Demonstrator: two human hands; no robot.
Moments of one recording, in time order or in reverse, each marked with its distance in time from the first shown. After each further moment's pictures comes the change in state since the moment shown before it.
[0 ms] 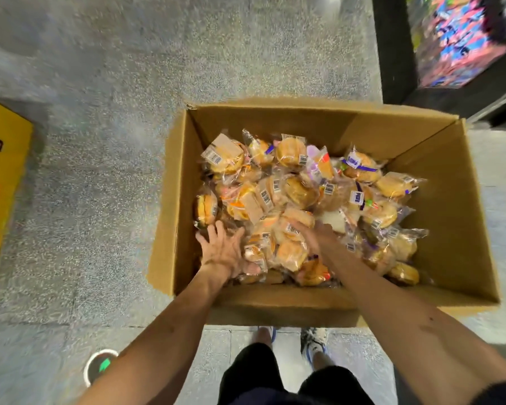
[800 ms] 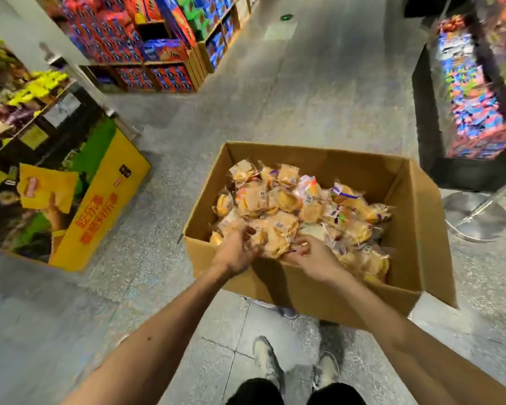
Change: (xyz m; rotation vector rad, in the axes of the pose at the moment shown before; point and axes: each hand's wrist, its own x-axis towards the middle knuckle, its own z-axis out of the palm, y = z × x) left_hand -0.223 0.130 0.004 -0.771 0.499 -0.035; right_hand -0.156 0.095 -0.152 -0.399 -0.320 -0.744
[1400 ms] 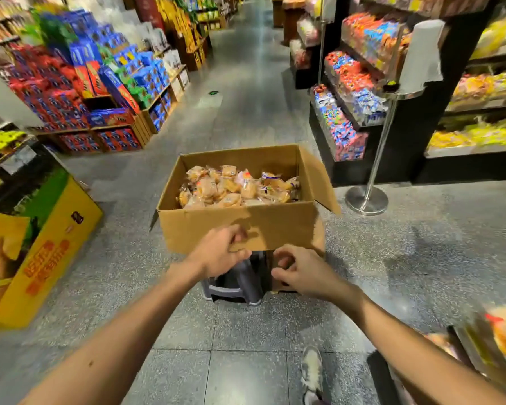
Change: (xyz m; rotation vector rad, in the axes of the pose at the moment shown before) left_hand -0.347 0.014 0.033 0.313 -0.064 0.562; right_hand -0.399 0.084 0.084 -0.253 0.257 -0.198
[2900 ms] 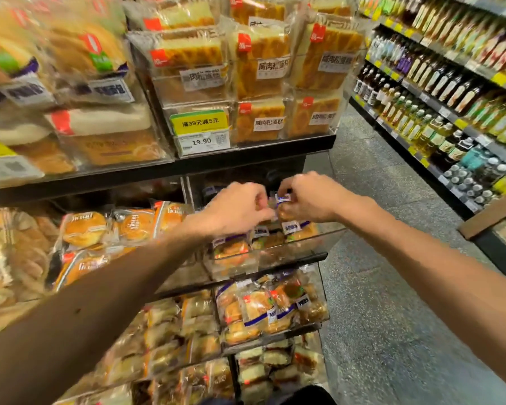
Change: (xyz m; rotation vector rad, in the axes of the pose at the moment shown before) left_hand -0.656 0.839 0.506 0.243 -0.810 1.703; right_hand -1.130 0.268 0.013 -0.122 0.818 1.452
